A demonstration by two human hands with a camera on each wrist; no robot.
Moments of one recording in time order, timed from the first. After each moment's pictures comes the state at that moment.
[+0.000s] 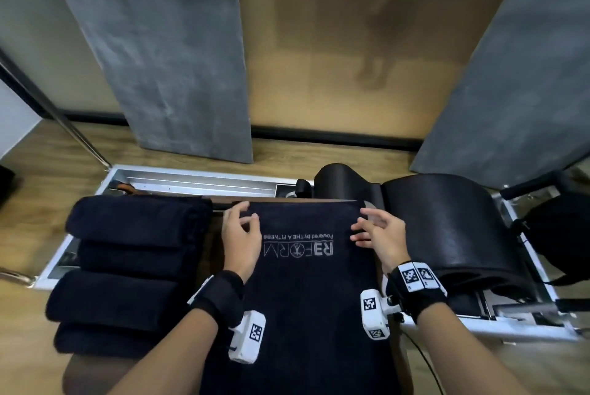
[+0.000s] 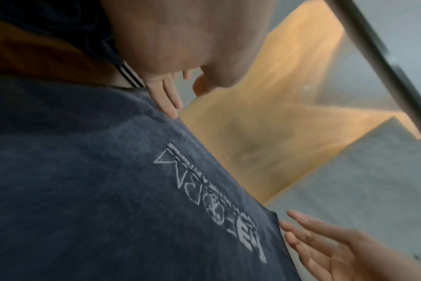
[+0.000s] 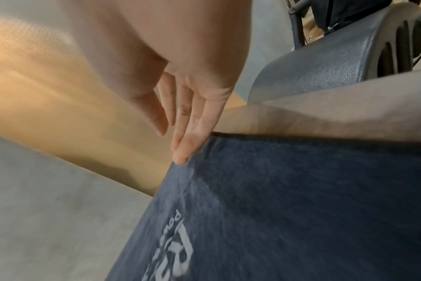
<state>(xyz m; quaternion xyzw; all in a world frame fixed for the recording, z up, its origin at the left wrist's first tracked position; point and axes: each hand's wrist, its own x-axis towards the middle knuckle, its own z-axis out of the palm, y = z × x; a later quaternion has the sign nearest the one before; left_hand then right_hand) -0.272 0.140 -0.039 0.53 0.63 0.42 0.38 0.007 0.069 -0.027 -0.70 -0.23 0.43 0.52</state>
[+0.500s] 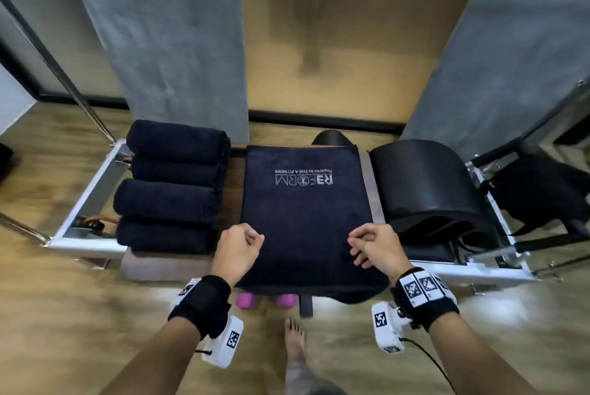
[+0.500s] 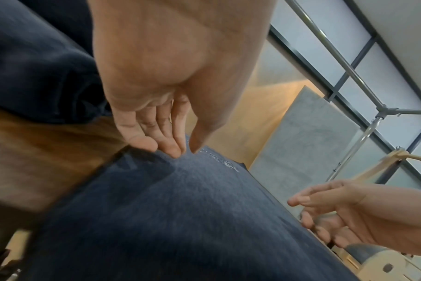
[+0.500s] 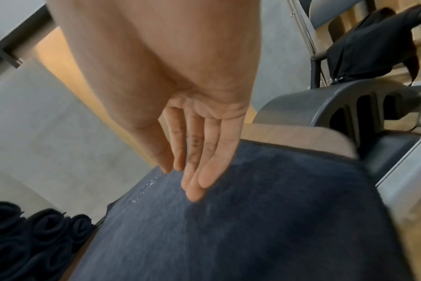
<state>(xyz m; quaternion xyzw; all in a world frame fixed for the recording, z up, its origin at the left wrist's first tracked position) -0.379 -0.034 -0.044 0.66 0.63 0.21 0.35 -0.079 -0.127 -0.015 -0.77 -0.34 0.42 0.33</state>
